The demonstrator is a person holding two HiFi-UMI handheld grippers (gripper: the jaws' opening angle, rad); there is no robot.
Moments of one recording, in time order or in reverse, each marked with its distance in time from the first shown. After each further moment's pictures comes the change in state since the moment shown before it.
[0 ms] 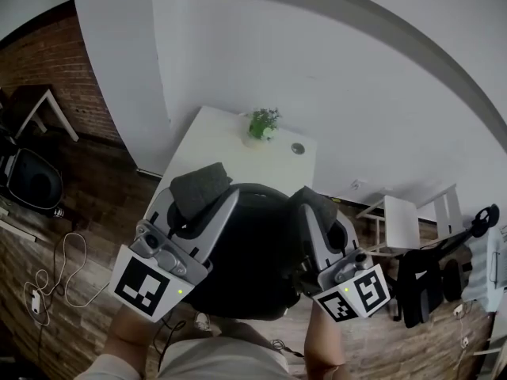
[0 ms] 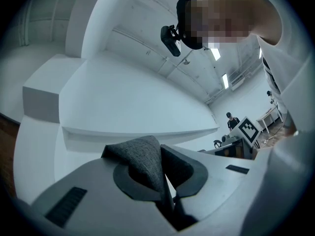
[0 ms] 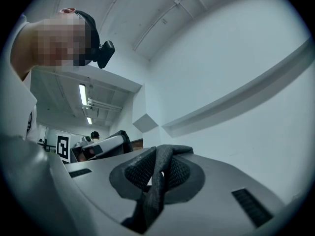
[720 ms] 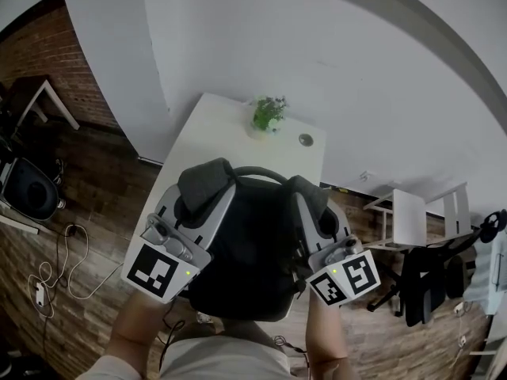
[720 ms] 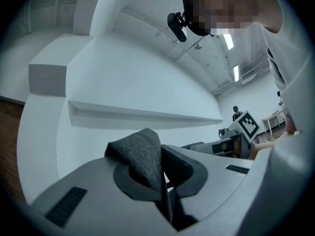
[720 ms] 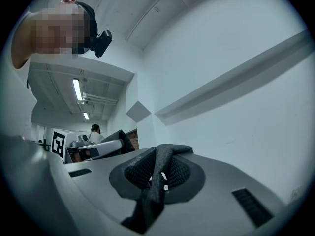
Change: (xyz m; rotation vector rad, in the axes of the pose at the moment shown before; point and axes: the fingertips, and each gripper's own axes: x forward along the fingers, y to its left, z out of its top) left arm 0.039 0.043 -0.103 -0.089 0.142 0.055; right arm 0.053 -0.068 -0.073 0.020 0.098 -0.022
